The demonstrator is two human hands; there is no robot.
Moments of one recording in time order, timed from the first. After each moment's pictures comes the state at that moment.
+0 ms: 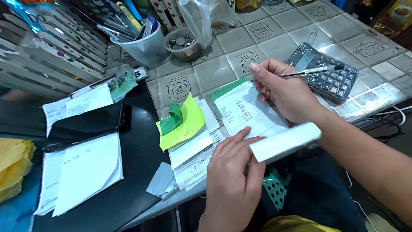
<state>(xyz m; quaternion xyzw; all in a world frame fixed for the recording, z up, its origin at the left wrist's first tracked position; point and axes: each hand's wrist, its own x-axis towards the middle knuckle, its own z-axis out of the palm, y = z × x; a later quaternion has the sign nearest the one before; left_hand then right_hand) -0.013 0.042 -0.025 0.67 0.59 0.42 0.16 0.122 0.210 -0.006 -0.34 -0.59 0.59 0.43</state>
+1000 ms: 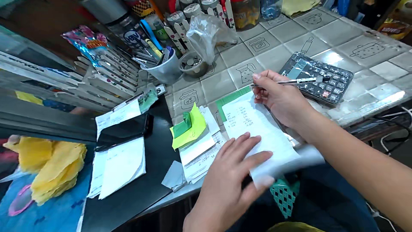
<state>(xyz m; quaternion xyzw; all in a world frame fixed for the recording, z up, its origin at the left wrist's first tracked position) -0.031 0.036 -0.023 0.80 0.52 0.27 0.17 0.131 0.208 -0.005 -0.34 -0.49 0.66 0.46</state>
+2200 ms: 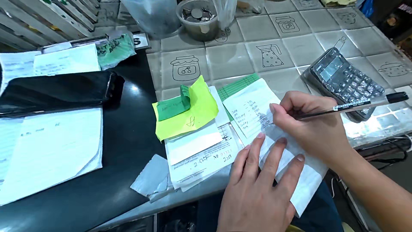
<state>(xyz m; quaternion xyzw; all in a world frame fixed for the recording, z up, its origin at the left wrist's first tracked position) 0.009 0.022 -0.037 0.78 0.59 0.22 0.04 0.134 0.170 -0.012 -0.35 -0.81 0.32 0.36</state>
